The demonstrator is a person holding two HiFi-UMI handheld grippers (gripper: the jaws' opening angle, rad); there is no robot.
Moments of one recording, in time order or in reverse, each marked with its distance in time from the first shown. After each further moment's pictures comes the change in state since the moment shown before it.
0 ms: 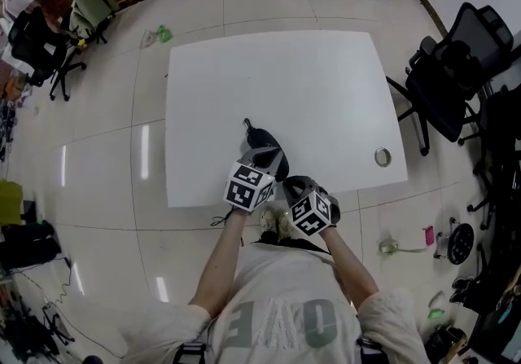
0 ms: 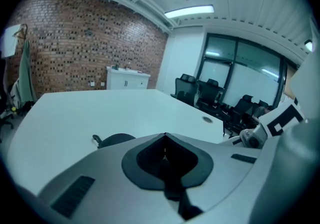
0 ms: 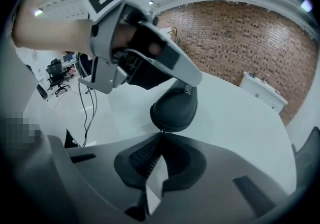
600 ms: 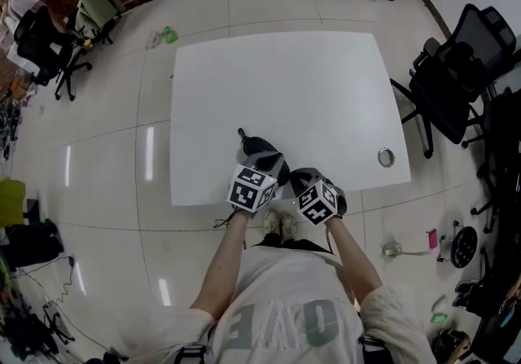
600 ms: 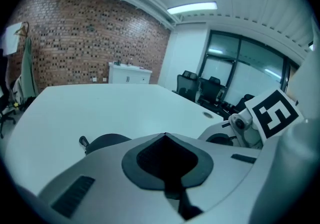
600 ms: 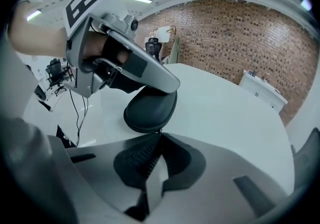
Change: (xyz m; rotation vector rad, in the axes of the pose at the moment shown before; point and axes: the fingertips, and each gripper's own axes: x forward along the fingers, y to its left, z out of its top) left arm -0.002 0.000 -0.024 -0.022 0.041 0.014; right arm 0.010 -0.021 -0.005 -0.006 0.024 -0.005
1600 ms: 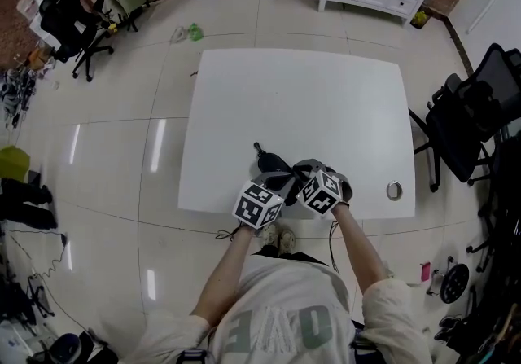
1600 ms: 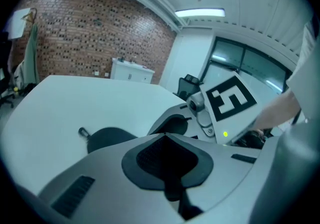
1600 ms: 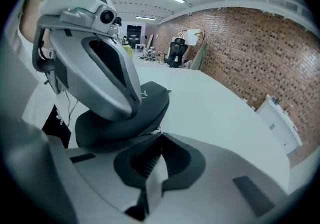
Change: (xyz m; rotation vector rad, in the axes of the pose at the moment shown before) left arm -0.003 0.005 0.006 -0.117 -0.029 -0.028; right arm 0.049 -0.047 0.056 -0.291 -0.020 0.126
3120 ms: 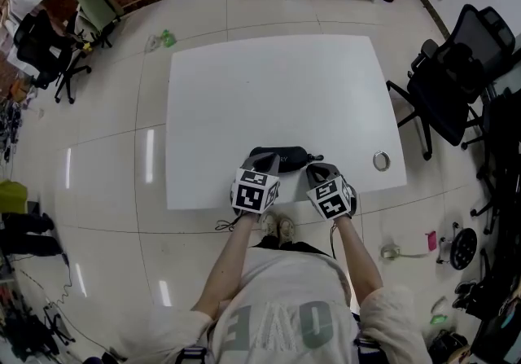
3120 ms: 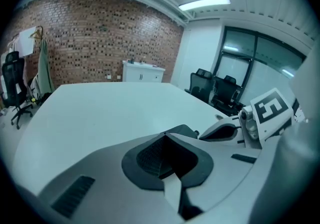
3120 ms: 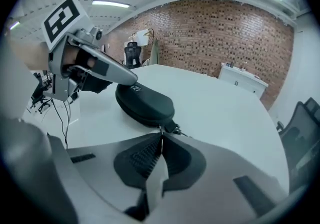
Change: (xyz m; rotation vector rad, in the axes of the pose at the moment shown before) left arm 0.012 0.003 0.005 0.038 0.045 0.181; right arm -0.074 0.010 -0.086 0.461 0.006 -0.266
